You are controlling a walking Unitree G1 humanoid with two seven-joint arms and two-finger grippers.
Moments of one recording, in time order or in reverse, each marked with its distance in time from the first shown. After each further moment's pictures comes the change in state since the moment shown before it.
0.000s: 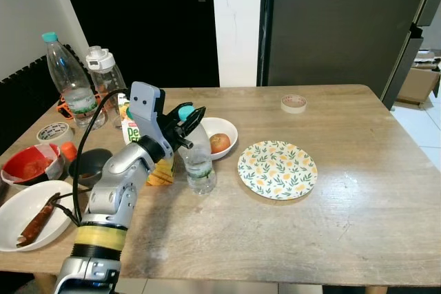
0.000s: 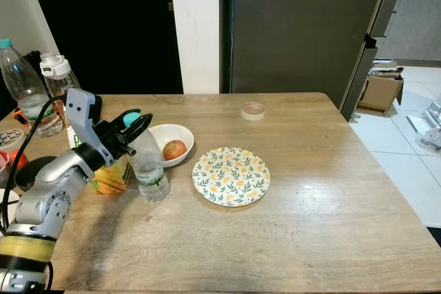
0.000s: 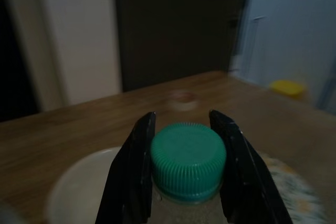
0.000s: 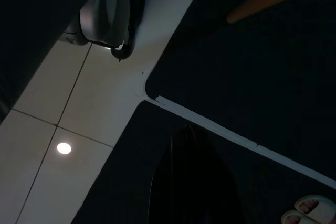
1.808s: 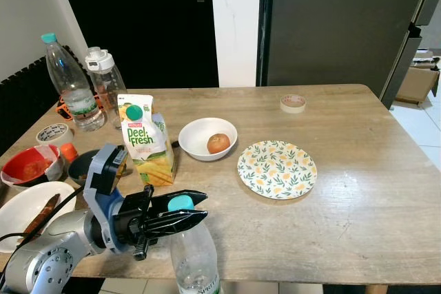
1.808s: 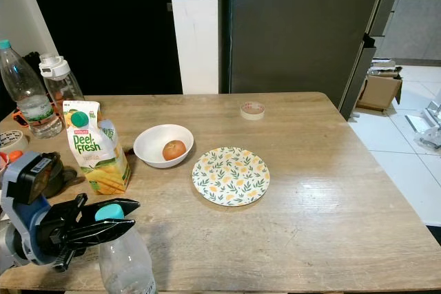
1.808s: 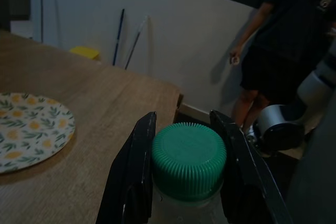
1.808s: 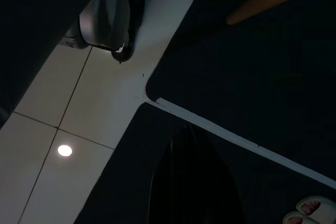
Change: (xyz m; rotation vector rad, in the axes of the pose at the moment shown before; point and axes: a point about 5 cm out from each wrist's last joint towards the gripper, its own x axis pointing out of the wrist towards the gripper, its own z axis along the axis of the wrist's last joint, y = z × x) left arm -0.107 -0.057 -0.009 -0.369 0.137 -0.686; right arm 0.000 -0.002 0.002 -0.002 -0.004 -0.004
